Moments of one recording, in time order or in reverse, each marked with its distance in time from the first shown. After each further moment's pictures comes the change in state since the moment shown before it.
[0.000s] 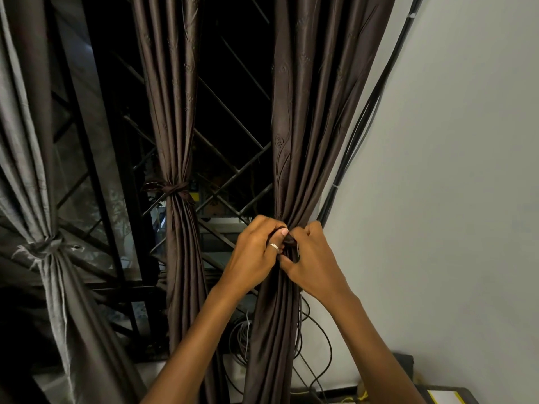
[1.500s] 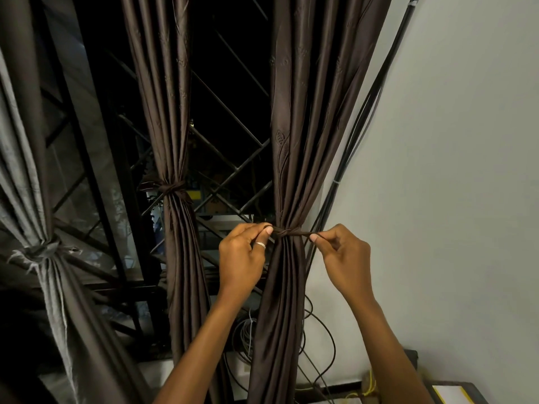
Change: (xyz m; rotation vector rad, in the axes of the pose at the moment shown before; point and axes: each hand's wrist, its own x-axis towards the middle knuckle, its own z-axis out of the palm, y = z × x) left_hand -0.011 -0.013 0.009 -0.004 0.337 -0.178; right_hand -0.009 0.027 -0.020 0.355 0.315 0.273
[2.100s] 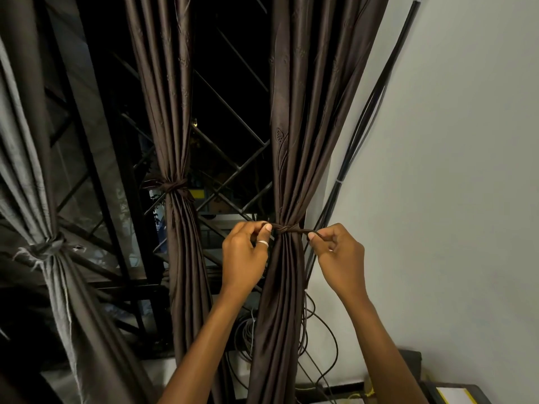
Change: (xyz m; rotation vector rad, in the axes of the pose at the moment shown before) left_hand 0.005 -0.001 0.001 0.005 -0.035 -0.100; right_hand 0.002 0.001 0.014 0.039 -0.012 0.130
